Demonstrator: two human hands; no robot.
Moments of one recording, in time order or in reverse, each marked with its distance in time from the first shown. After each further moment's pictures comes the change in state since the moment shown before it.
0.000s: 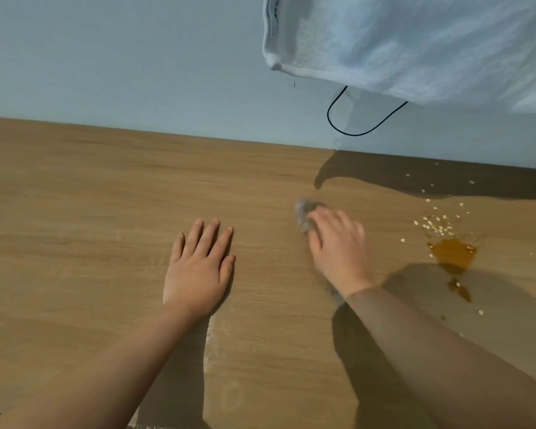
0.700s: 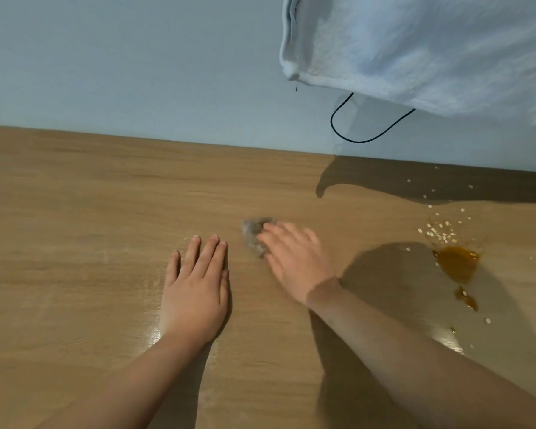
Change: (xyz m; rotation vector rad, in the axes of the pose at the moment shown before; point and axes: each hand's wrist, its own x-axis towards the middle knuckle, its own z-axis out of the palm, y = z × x) left_hand 0.000 -0.004 0.006 -0.039 0.090 0.014; right_hand 0.010 -0.046 0.015 -0.076 -0.051 -0.351
